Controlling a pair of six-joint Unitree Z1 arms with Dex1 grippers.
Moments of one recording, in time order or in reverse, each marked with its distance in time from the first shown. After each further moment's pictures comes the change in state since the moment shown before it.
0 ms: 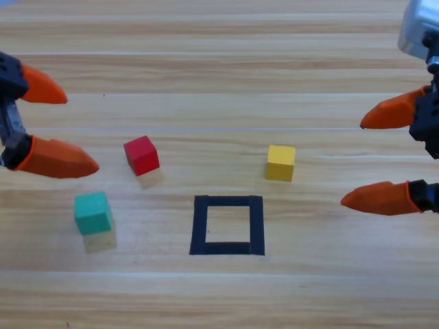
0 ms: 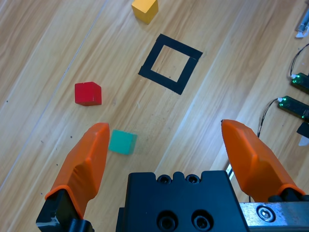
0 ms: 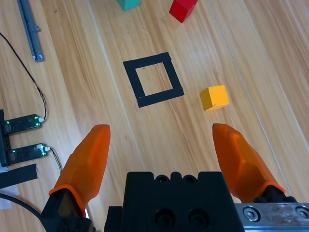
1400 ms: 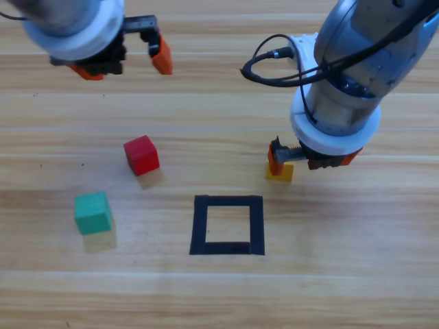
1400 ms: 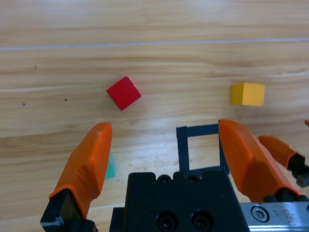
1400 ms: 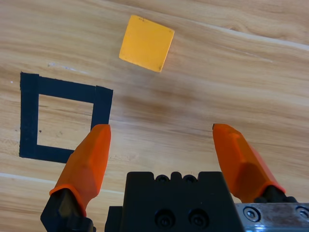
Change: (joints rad) arm 0 0.035 0.517 -0.431 0.121 0.329 -0.937; arm 1 -0.062 0.723 -0.630 0.466 -0.285 1.004
